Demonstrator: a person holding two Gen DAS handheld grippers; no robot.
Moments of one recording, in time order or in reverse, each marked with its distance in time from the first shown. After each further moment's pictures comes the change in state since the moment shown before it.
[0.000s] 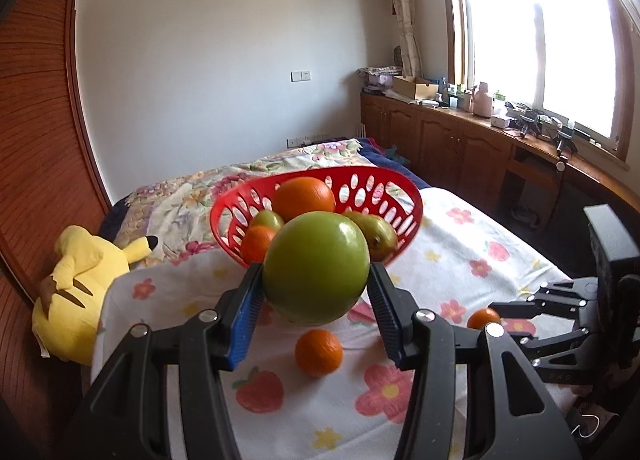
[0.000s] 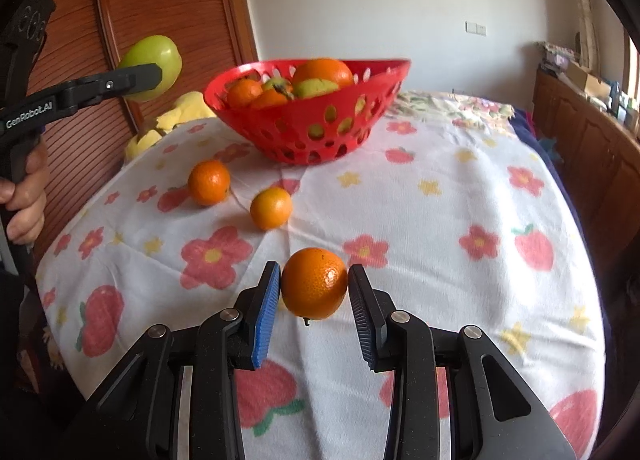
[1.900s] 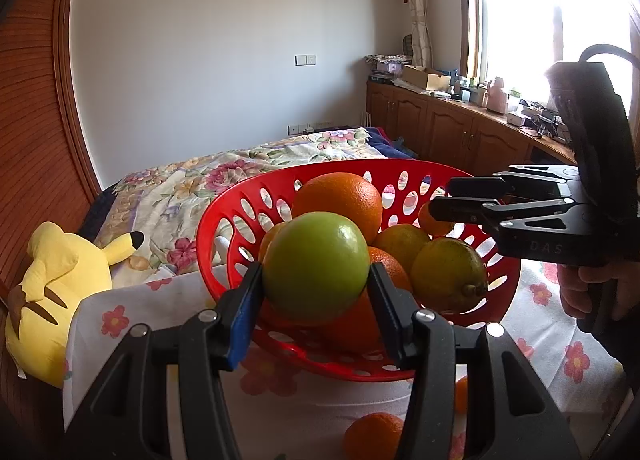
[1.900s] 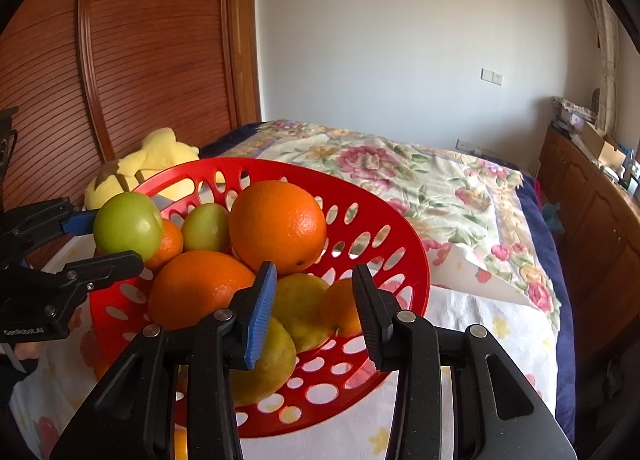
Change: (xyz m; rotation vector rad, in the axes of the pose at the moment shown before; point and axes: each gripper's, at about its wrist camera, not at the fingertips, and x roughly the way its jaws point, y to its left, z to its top) left arm 0.107 0.041 0.015 -0.038 0.050 -0.023; right arm 0.096 -0.039 0.166 -0.117 -0.079 -0.039
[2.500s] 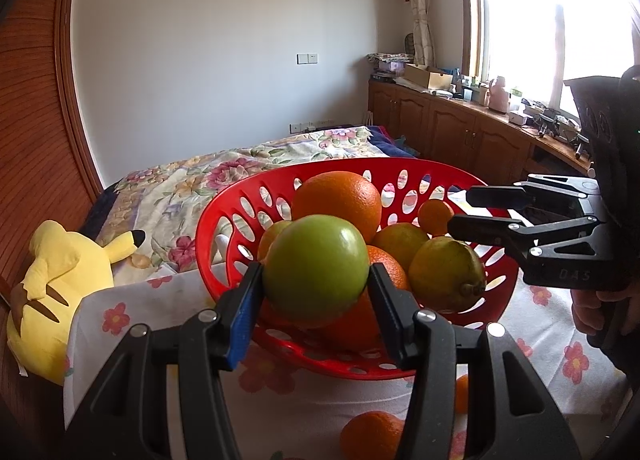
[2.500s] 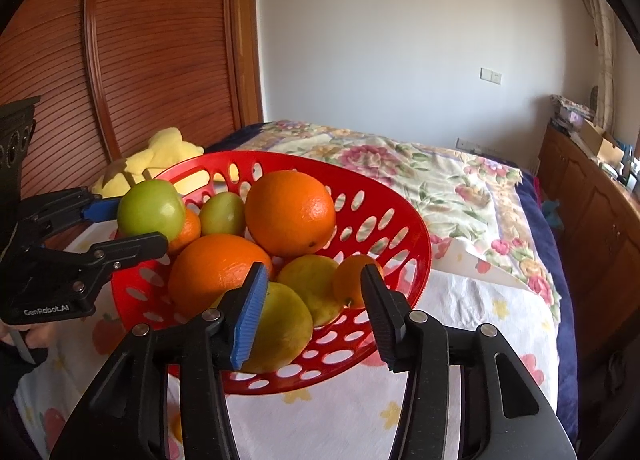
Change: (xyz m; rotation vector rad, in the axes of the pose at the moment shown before) left arm -0.001 -0.002 0.001 -0.002 0.007 0.004; right arm -0.017 0.008 -0.015 0.008 -0.006 0.007
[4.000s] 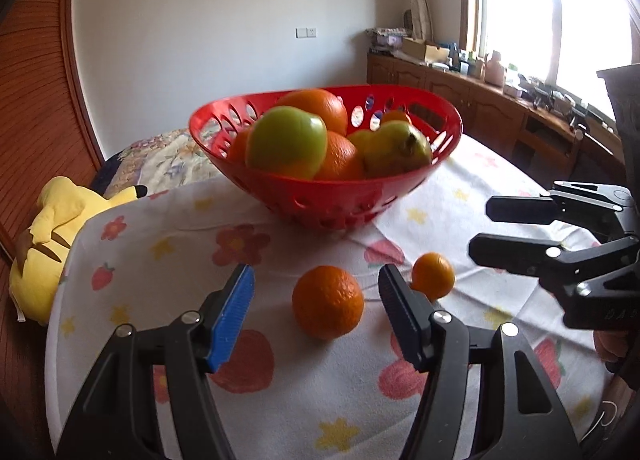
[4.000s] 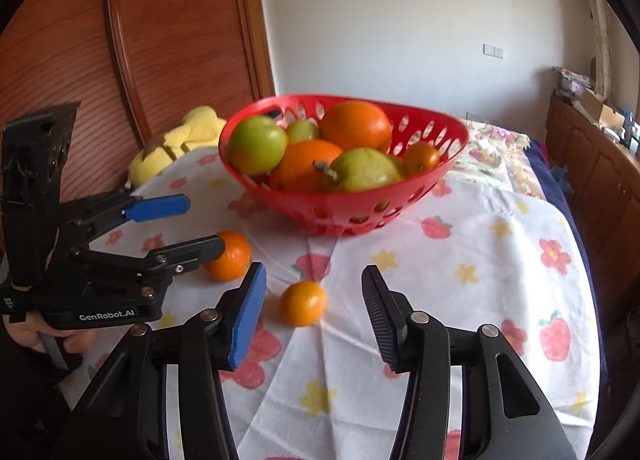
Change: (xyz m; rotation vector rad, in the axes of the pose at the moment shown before) left arm -0.035 -0.031 -0.079 -0.001 0.095 0.013; right arm -0.056 0.063 -0.075 0.054 0.057 0.049
